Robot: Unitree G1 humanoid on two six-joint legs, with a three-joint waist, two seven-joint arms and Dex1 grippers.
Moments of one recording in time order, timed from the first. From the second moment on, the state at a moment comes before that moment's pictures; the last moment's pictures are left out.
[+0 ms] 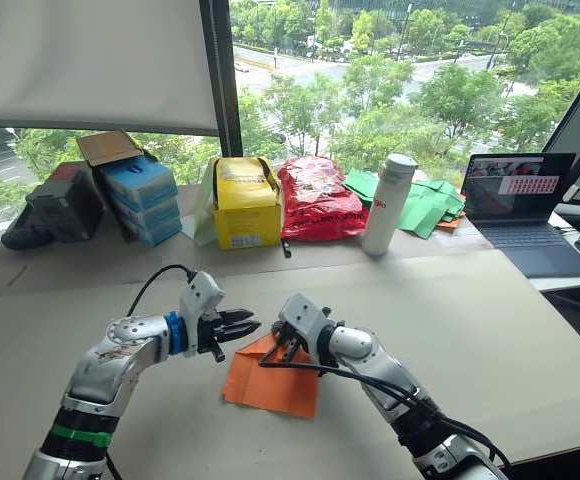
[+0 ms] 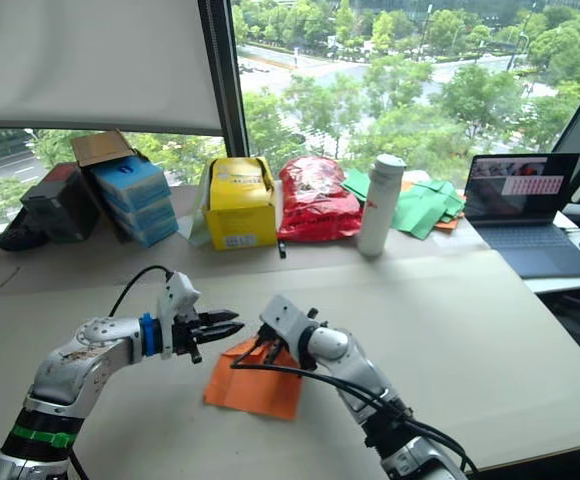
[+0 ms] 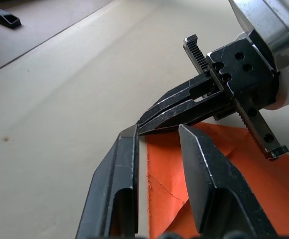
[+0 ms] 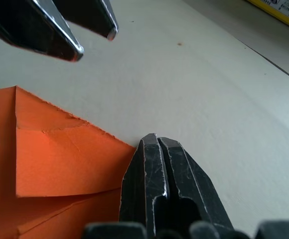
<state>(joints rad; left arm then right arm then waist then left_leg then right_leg) -0.35 0.56 -0.07 -0.12 -0.39 0.66 -0.89 -0.49 -0.19 0.44 0.09 -0.11 0.41 0.54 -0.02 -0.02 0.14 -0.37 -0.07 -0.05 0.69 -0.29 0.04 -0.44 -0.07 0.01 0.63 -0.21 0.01</state>
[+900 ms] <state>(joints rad) -0.36 0.55 -0.23 -0.02 -0.18 0.53 -0.84 -0.47 -0.18 0.43 0.06 -0.13 0.44 0.54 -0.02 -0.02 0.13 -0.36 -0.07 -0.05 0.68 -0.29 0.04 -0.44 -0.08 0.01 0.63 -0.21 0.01</state>
